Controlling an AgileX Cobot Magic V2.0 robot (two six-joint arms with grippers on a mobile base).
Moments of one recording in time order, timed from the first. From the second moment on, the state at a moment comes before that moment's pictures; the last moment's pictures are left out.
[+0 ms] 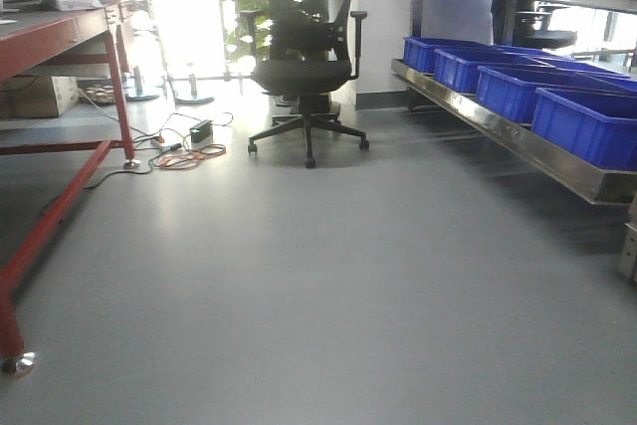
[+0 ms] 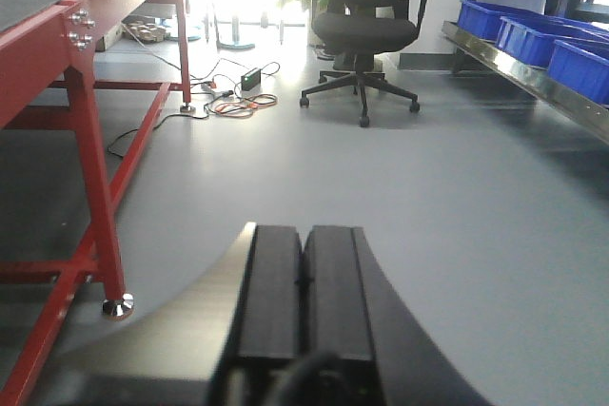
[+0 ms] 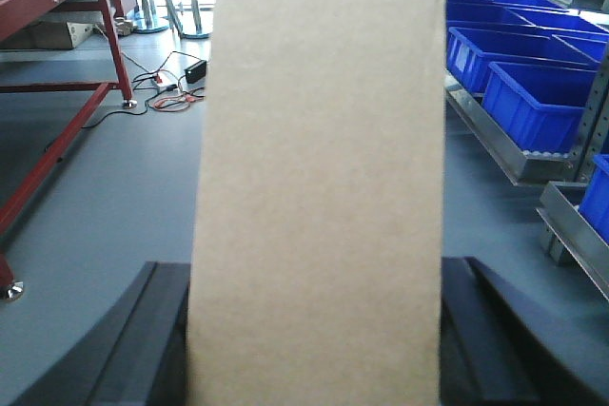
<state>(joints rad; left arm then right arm) -0.01 -0.01 0.03 -0.08 0.12 0.05 0.16 0.18 -0.81 -0.10 0.87 0.16</state>
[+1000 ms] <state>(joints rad) 0.00 -0.01 0.03 -0.08 0.12 0.05 0.16 0.18 -0.81 -0.10 0.87 0.16</state>
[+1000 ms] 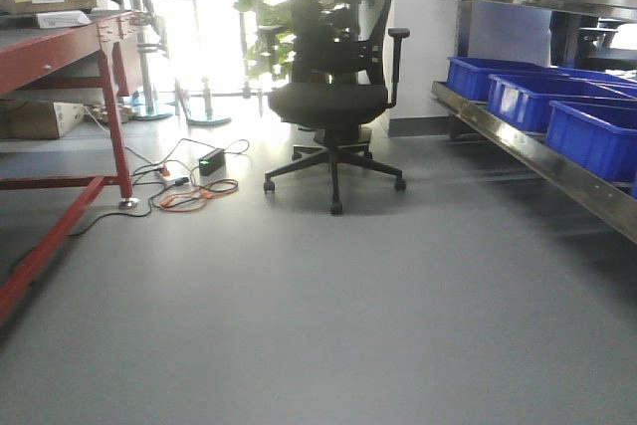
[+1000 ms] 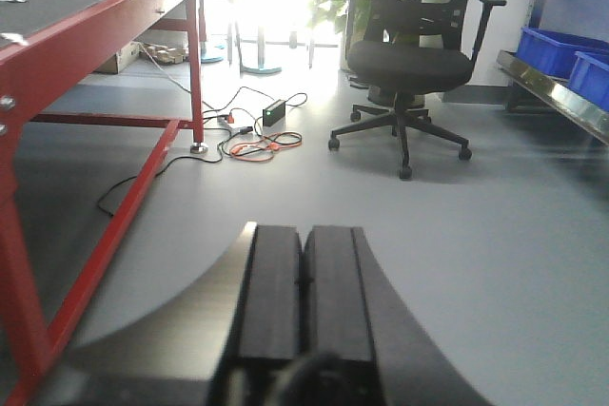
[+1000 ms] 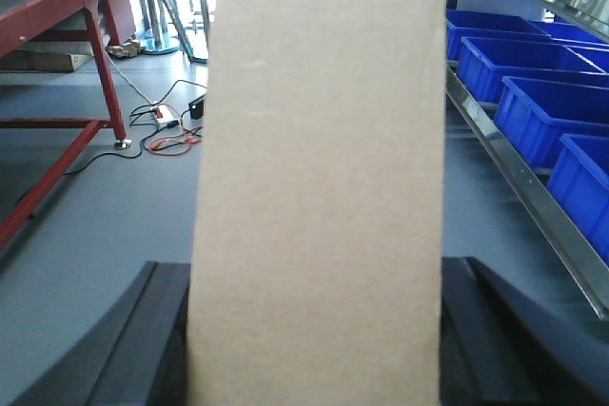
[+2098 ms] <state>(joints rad) 0.00 -0.01 0.03 -0.08 0.12 0.05 0.16 0.18 -0.81 -0.10 0.87 0.16</state>
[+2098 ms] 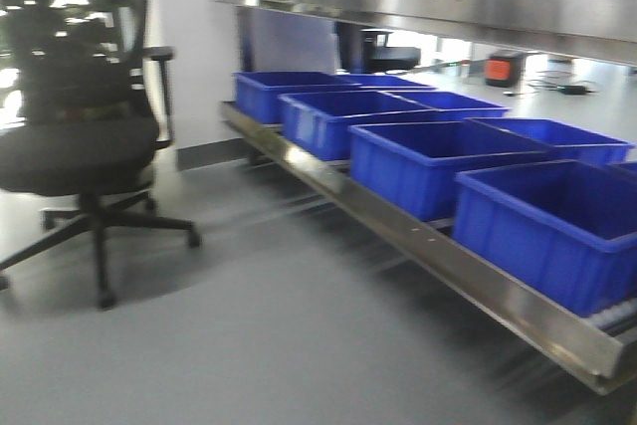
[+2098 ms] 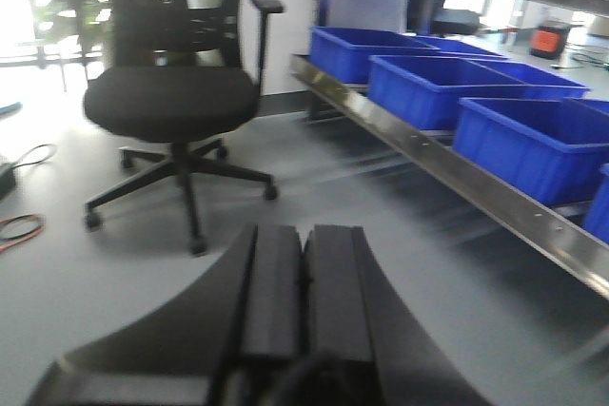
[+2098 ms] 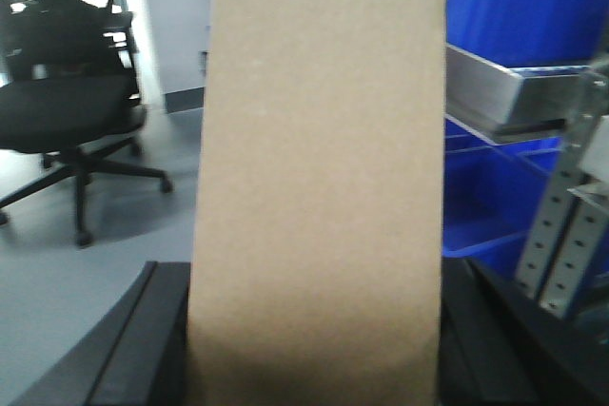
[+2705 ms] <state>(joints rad) 0.00 -0.01 0.03 -0.08 0.12 0.05 0.16 0.18 -0.81 -0.10 0.87 0.16</state>
